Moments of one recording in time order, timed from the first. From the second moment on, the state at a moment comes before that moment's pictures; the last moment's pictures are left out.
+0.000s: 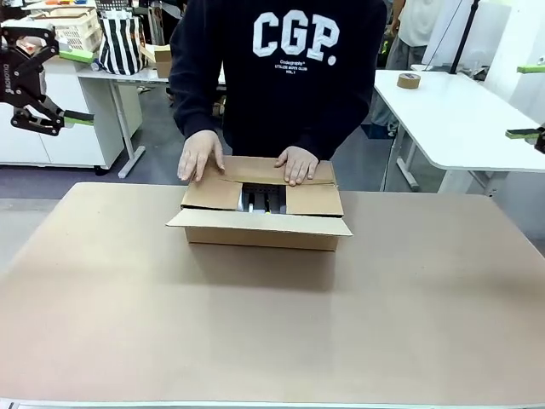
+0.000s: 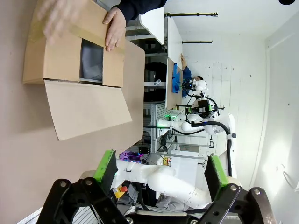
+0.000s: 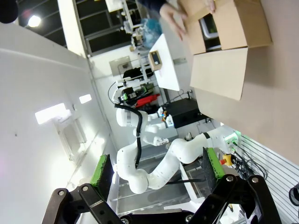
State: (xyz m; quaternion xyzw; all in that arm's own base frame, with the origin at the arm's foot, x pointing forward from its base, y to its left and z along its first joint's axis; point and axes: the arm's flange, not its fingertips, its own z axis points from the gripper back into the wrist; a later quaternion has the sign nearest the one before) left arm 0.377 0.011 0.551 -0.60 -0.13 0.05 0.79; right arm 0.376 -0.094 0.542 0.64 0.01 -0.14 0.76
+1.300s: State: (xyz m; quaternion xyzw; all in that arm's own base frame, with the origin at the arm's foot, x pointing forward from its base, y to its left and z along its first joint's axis) left arm 0.377 0.011 0.551 -0.60 -0.13 0.05 0.79; right arm 0.376 -0.094 0.542 0.64 0.01 -0.14 0.76
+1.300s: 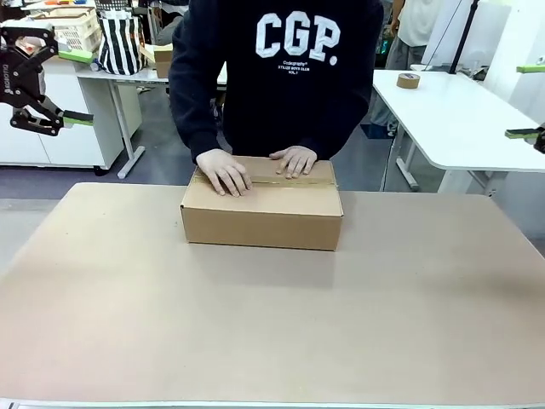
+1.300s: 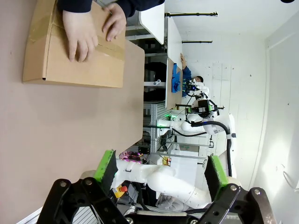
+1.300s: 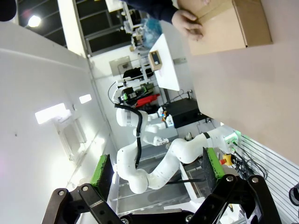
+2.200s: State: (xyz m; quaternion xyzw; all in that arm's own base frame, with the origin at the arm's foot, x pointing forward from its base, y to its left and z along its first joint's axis) left arm 0.377 0.011 0.551 -0.60 -0.13 0.05 0.79; right arm 0.376 -0.094 0.542 0.64 0.01 -0.14 0.76
